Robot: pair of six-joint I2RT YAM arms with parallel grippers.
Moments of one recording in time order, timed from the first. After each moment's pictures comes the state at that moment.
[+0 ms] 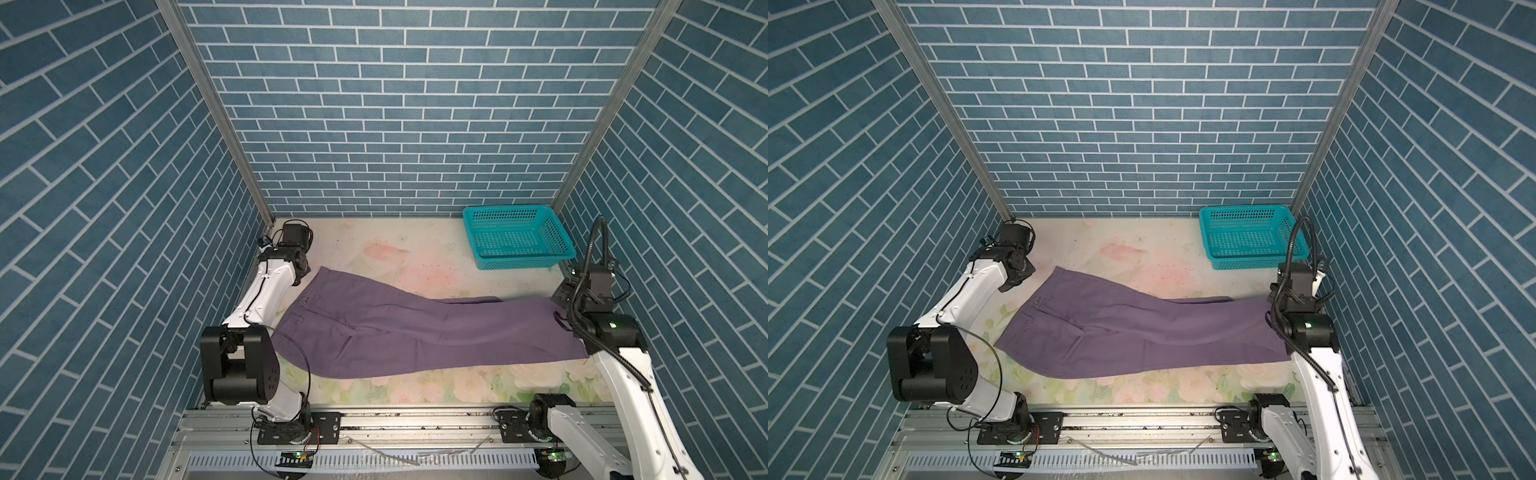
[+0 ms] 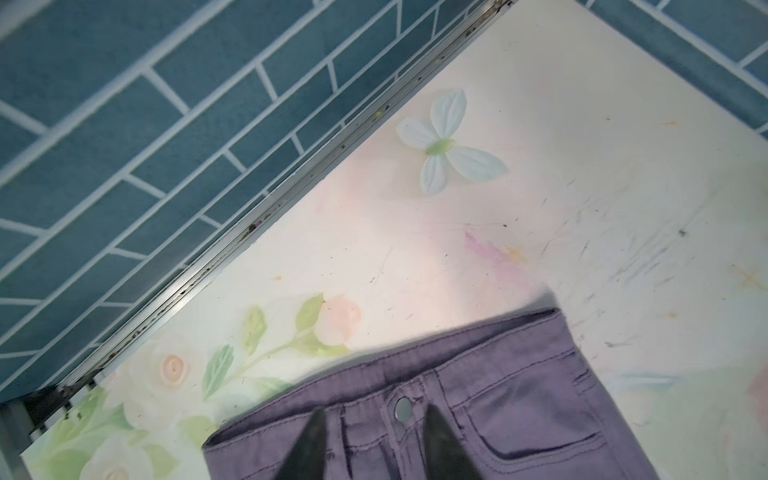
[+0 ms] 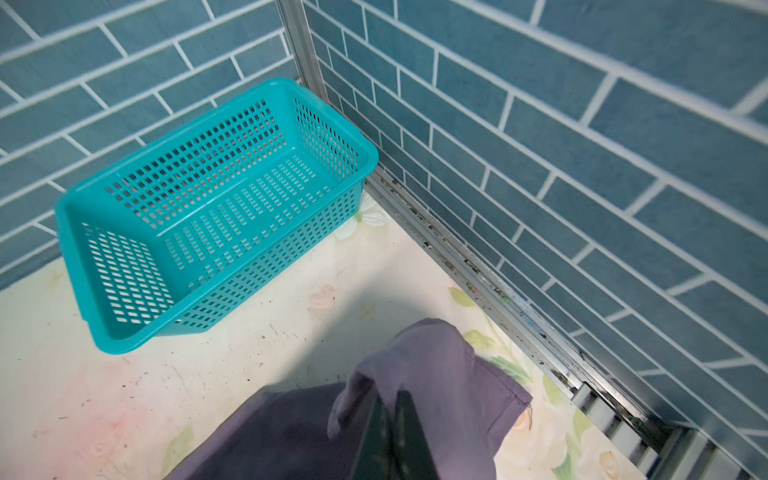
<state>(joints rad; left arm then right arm) 0.00 1.58 1.28 -0.82 -0.46 -0.72 0.06 0.90 0.98 -0.79 0.48 0.45</state>
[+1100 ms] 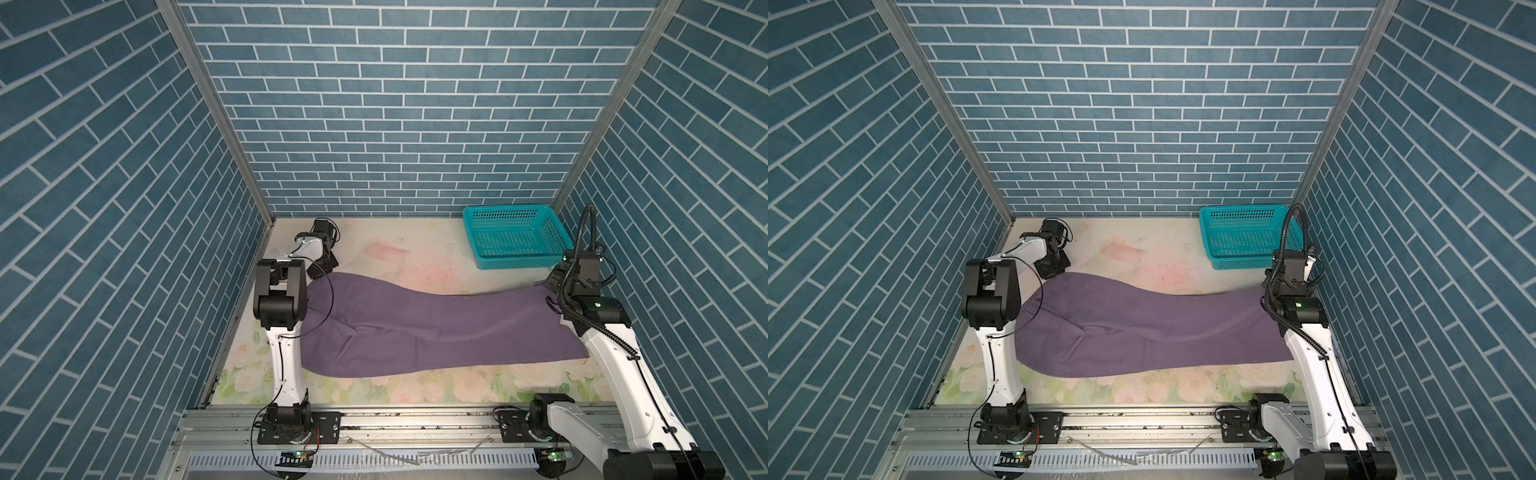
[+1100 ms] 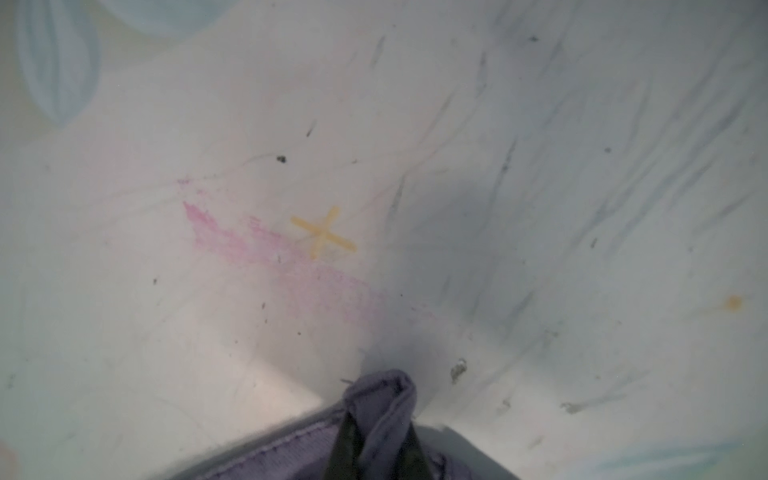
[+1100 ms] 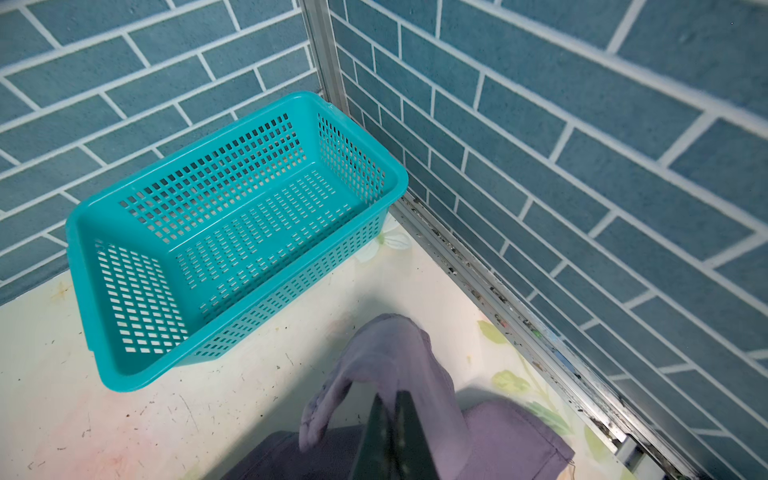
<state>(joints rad) -0.04 2.18 1.65 -0.77 -0.21 -0.62 0.06 0.98 0.98 -0.64 0.47 0.41</state>
